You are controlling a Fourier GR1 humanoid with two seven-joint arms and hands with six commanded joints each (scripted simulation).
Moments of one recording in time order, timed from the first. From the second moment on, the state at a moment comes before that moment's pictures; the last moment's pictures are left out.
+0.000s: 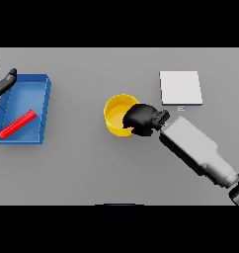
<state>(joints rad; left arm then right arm) -0.59 0.92 -0.63 -1.09 0.50 0.27 0.31 -0.72 -0.32 0.73 -1.13 0.90 0.46 -0.19</state>
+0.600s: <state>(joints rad) -0.60 0.92 -0.64 -1.10 0.49 0.27 0.32 -0.73 -0.42 0.60 -1.30 0.82 0.53 -0.11</state>
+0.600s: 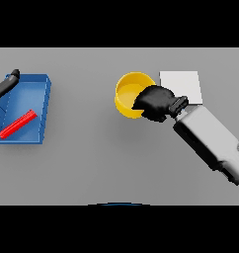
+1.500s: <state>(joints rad) -0.57 0.94 -0.64 -1.15 0.50 0.29 0.36 -0.76 -0.55 0.45 -1.06 0.85 0.35 -0.14</state>
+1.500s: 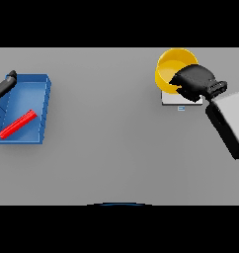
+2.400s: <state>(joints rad) -0.58 0.94 -0.64 -1.15 0.50 0.29 0.38 -0.83 -0.47 0.38 -0.69 0.84 0.30 -0.19</state>
